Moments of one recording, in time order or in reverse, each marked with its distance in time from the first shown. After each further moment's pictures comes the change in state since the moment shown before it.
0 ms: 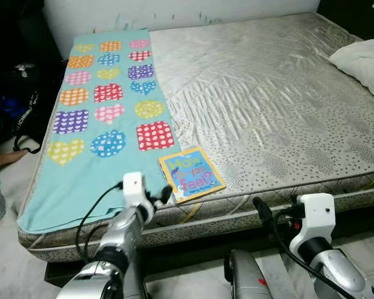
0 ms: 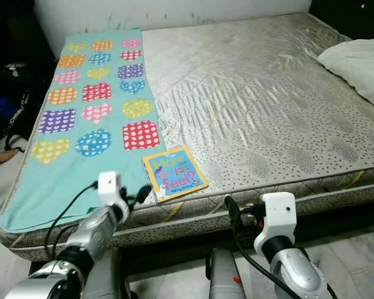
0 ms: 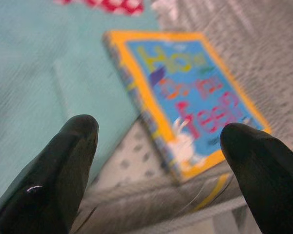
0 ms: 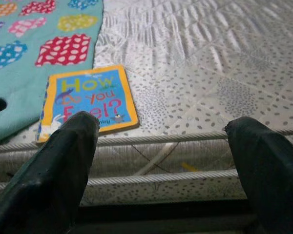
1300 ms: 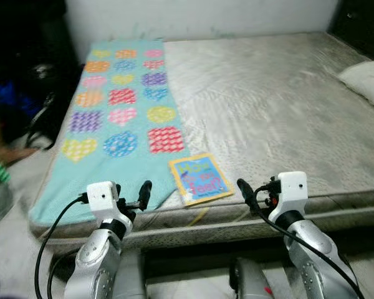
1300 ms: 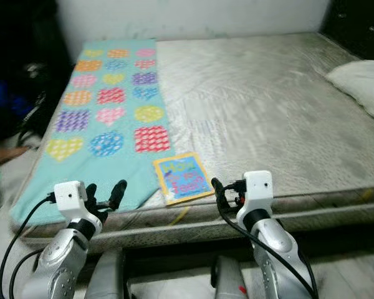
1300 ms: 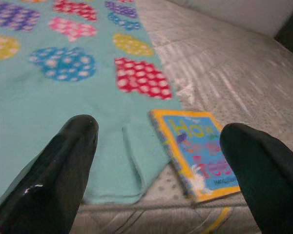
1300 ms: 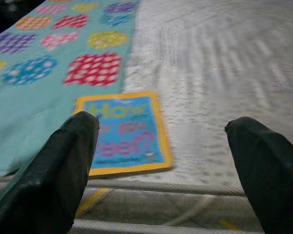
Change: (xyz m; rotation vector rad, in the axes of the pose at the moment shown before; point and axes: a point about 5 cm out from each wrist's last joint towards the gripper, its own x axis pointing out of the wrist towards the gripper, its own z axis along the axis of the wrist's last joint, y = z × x) left arm -0.089 0.001 0.020 0.009 -0.250 0.068; right arm 0.055 0.014 0.001 0.018 -0.014 0.059
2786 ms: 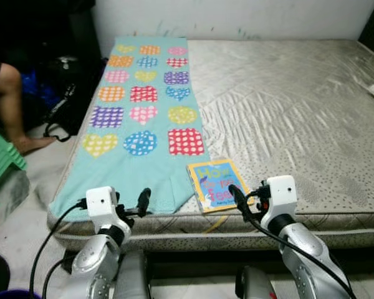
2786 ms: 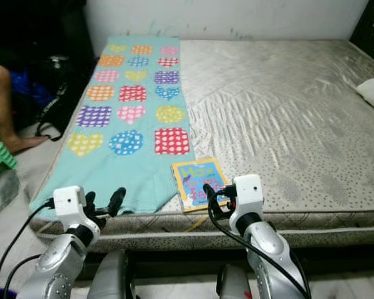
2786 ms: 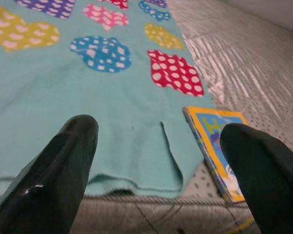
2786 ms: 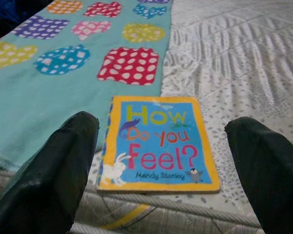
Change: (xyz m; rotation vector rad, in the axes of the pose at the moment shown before) left arm -0.007 0.001 -0.004 -0.006 0.063 0.016; right arm 0.001 0.008 -0.007 -0.035 0.023 0.034
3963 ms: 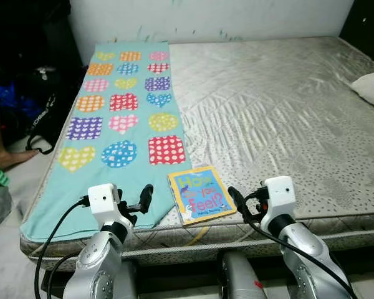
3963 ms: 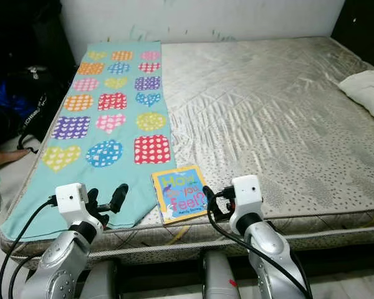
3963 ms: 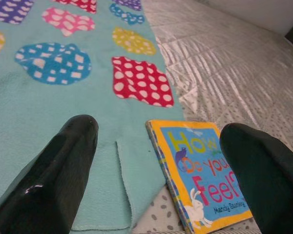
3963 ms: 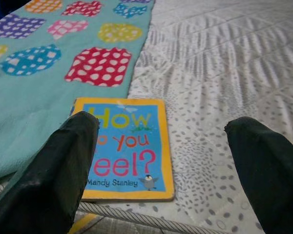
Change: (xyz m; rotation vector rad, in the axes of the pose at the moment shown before) left arm 0.005 -0.007 0.002 -0.027 -0.020 -0.014; right arm 0.001 -0.001 -0.003 -0.045 0.021 0.023
